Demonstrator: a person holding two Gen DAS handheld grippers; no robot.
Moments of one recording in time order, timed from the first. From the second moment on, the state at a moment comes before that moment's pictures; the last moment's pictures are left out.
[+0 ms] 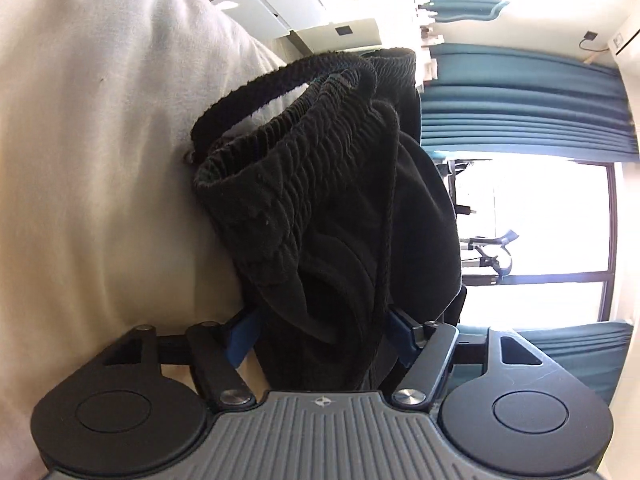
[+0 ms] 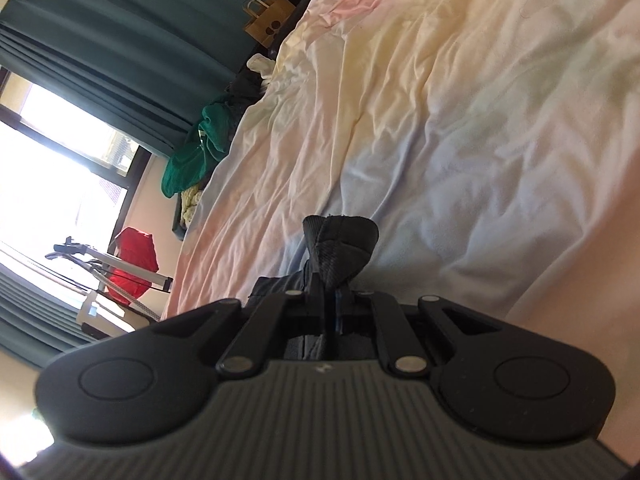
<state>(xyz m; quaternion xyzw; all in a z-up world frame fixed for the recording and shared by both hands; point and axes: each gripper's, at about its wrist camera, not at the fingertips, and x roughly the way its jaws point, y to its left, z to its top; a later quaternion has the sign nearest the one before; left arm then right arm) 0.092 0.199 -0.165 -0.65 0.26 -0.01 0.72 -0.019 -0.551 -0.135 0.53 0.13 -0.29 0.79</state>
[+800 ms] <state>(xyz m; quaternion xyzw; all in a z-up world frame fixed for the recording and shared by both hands) 0.050 0.396 0.058 -0.57 0.25 0.03 0.78 -0.006 -0.572 -0.150 0.55 0.10 -0.31 0.77</state>
